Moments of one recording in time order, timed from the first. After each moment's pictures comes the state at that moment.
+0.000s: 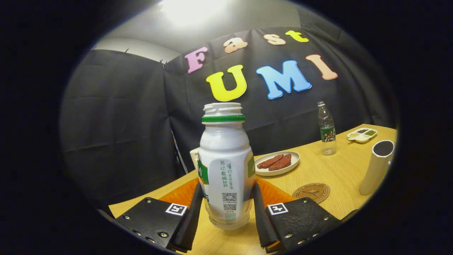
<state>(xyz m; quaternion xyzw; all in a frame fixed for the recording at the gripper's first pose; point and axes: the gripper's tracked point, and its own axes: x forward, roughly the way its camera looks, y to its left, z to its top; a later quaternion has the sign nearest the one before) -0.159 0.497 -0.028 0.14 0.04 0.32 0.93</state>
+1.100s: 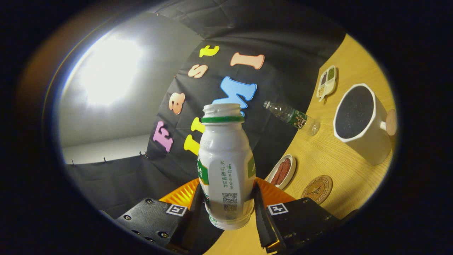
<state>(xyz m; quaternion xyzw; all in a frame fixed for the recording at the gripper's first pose) -0.110 0.382 0.019 0.53 0.01 0.26 0.80</state>
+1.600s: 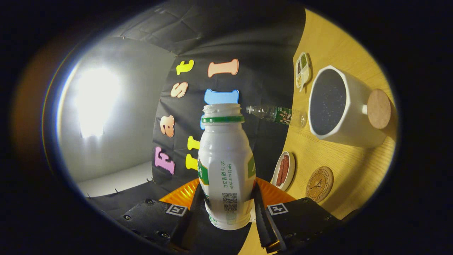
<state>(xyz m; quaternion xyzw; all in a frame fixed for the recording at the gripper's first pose) -0.101 0.361 0.015 0.63 0.02 0.24 0.74</state>
